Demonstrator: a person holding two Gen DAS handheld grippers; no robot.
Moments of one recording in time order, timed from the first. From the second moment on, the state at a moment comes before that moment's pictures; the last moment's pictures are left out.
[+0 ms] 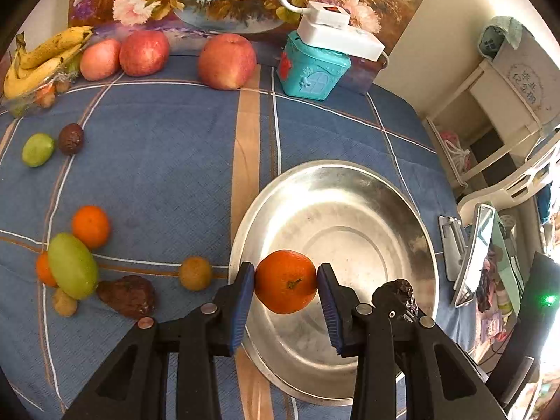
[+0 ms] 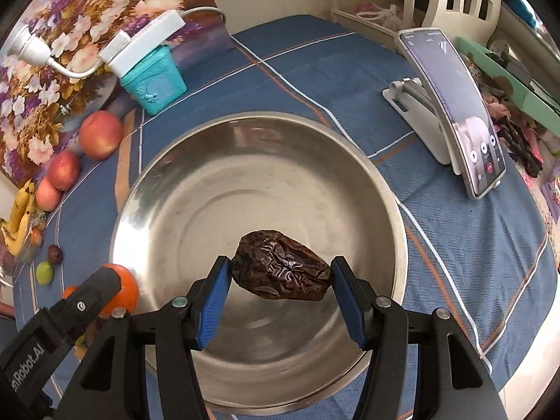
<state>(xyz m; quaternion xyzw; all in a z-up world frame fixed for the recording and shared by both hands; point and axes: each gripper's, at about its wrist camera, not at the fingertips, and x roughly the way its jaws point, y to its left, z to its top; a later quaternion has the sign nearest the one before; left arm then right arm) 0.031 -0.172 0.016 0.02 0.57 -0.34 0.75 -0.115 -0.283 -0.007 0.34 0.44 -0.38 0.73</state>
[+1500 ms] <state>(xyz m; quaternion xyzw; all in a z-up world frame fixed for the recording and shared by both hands) 0.109 0.037 0.042 -0.01 0.50 -0.08 0.86 -0.059 -0.208 0.011 0.24 0.45 -0.29 0.81</state>
